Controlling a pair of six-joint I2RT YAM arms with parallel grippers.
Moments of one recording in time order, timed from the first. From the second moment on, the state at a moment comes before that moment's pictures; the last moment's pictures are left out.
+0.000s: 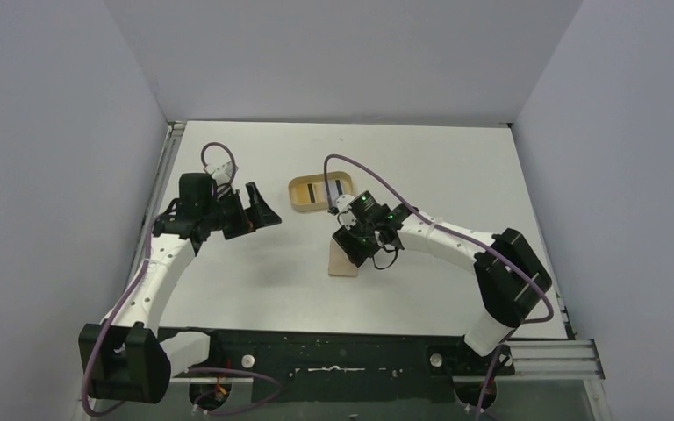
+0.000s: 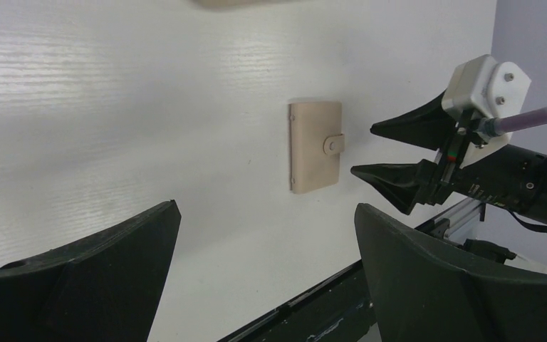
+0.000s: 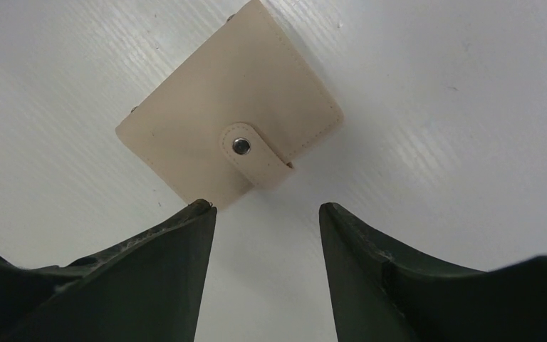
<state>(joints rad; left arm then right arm) -0.10 1.16 0.88 -0.50 0.51 -0.48 0.76 1.63 1.08 -0.52 -0.05 -0.04</state>
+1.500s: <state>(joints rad) -0.10 1.17 0.88 -0.51 0.41 -0.44 0.74 1.78 1.11 -0.42 -0.18 -0.08</state>
